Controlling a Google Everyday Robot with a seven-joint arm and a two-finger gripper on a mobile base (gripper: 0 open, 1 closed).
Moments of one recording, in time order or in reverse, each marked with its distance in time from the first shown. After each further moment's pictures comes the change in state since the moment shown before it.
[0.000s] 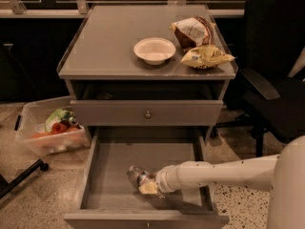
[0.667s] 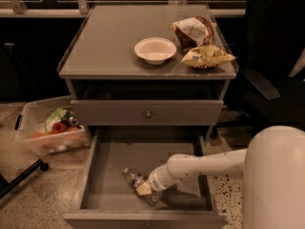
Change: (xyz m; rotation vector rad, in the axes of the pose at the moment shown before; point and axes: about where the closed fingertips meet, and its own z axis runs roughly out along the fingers) arm 0.015 0.010 0.043 -0.114 0.144 0.009
